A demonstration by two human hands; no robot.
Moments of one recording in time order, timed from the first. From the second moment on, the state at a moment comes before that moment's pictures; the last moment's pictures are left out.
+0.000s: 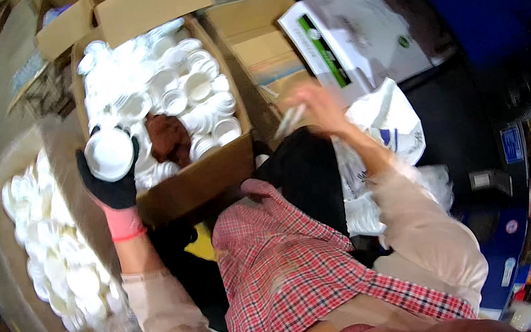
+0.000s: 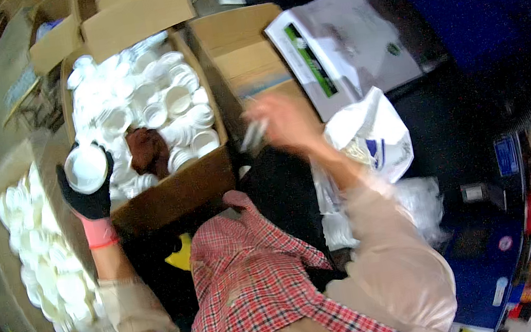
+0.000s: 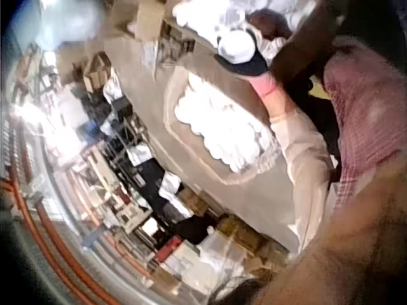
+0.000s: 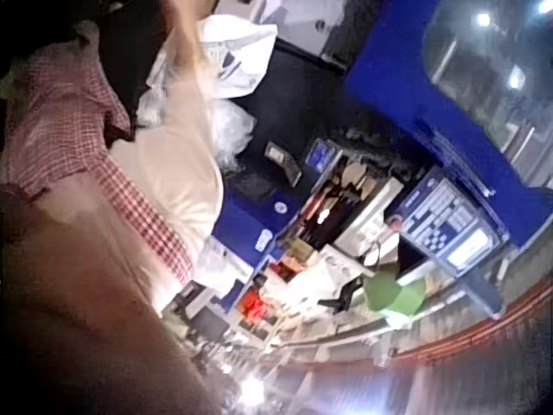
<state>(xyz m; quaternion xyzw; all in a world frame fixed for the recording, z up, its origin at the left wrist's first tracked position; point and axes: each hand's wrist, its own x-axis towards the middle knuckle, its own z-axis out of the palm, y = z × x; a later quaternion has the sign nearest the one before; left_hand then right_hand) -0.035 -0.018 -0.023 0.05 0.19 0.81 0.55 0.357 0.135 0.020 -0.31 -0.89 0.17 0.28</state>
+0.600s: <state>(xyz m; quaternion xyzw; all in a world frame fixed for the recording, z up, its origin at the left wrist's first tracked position) -0.031 0.001 -0.046 0.15 0.32 0.83 0.42 0.127 0.134 -0.159 -0.34 -0.91 0.22 0.10</state>
